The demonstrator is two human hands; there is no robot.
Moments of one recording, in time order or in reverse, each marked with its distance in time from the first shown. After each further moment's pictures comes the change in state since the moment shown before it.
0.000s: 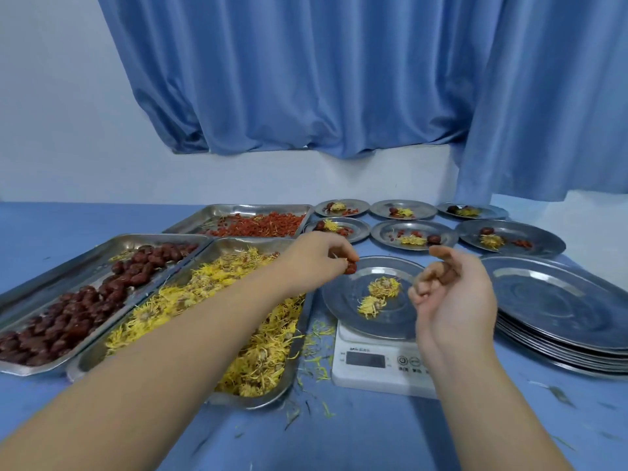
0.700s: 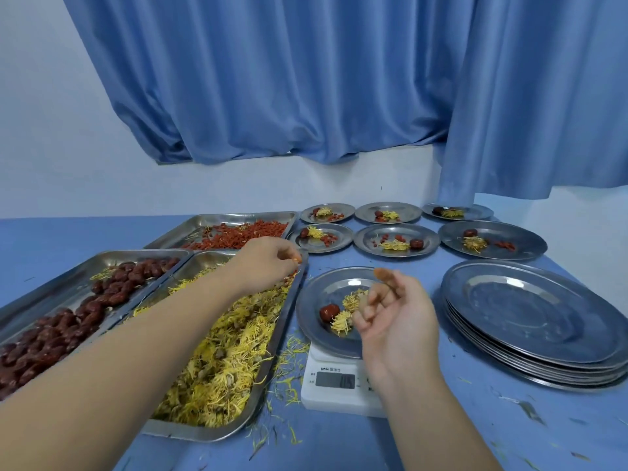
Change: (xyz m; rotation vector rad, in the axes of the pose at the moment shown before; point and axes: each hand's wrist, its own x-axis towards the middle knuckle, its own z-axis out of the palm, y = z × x) left_hand 0.023 -0.021 -0.024 0.244 0.062 -0.120; right_hand -0.001 0.005 0.008 0.088 -0.034 0.274
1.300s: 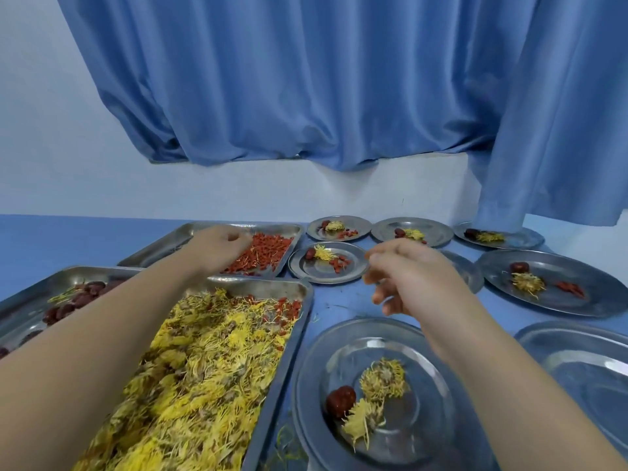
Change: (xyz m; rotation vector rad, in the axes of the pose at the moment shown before) left_hand 0.110 -0.104 -0.030 -0.121 0.162 -0.271; right_hand 0.130 -0.036 0.044 -1.025 -0.284 -0.149
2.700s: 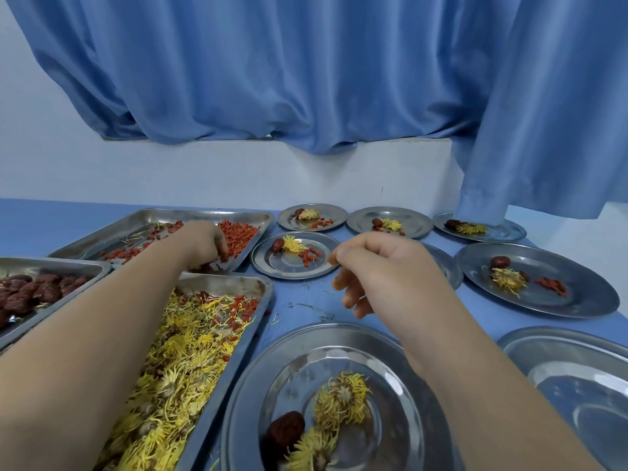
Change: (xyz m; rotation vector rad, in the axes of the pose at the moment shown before) left_hand 0.090 -0.022 0.059 0.470 -0.143 -0.028; right_hand 0.016 0.011 -0.012 -0.093 -0.025 -0.038
